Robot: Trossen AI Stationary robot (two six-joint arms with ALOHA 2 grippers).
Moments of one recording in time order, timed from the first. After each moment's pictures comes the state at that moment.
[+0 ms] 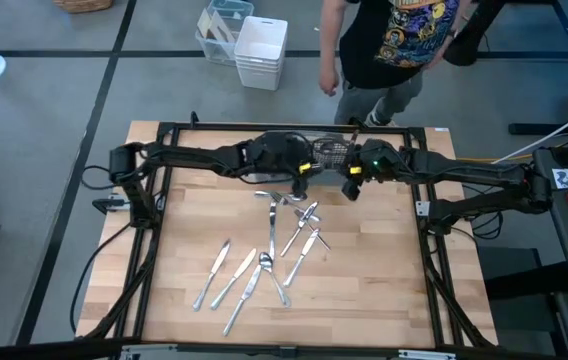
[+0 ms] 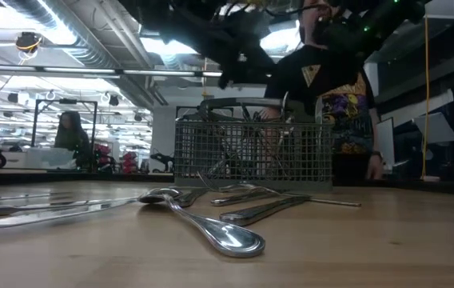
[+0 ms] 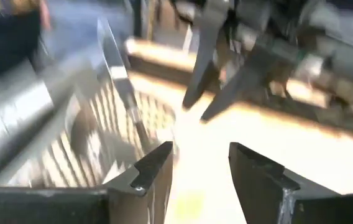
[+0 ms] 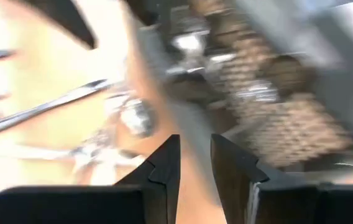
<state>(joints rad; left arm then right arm) 0.22 1.75 1.26 0.10 0.01 -0.14 -0.25 1.13 0.89 -0.48 0.11 0.13</state>
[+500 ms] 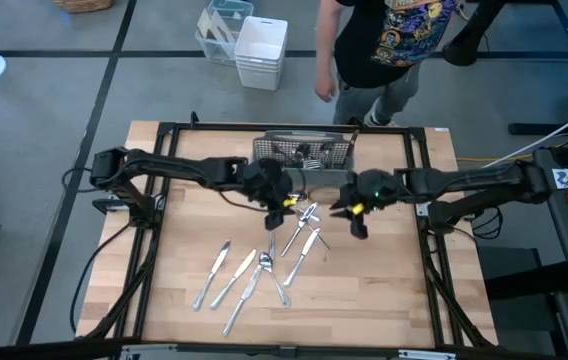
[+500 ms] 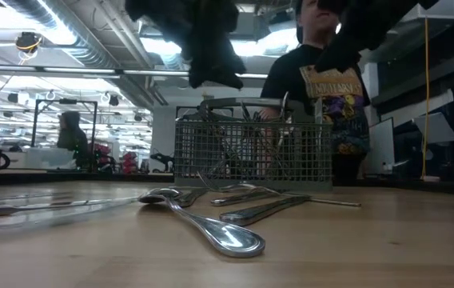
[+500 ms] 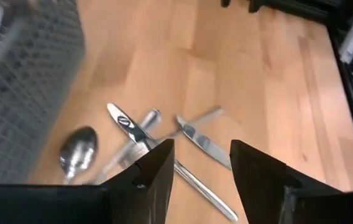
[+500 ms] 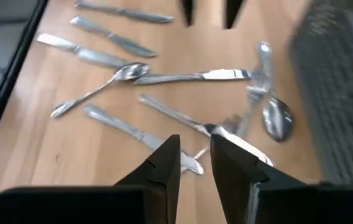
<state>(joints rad) 0.07 1.62 1.21 -0.33 0.12 -0.19 0.04 1.16 0.89 -0.44 -0.08 0.08</state>
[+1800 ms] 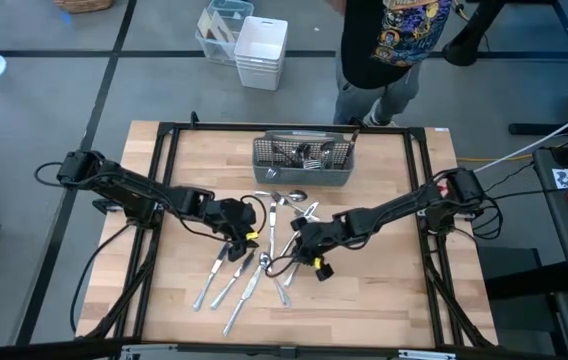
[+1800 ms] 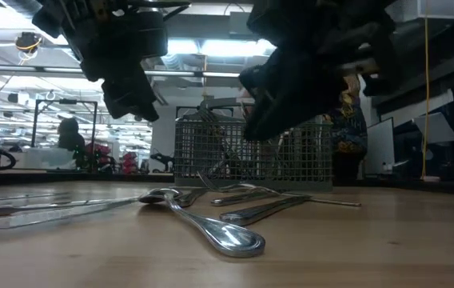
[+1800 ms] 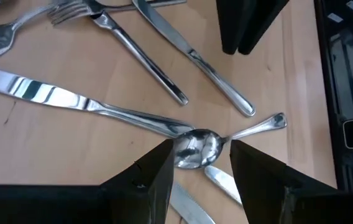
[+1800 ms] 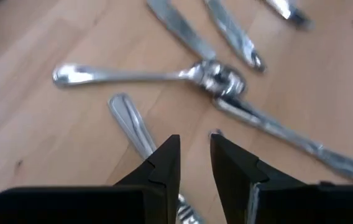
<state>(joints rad) -0.17 1.36 0.73 -0.14 0.06 -0.48 0.25 1.79 1.09 -0.12 -0.09 -0.27</state>
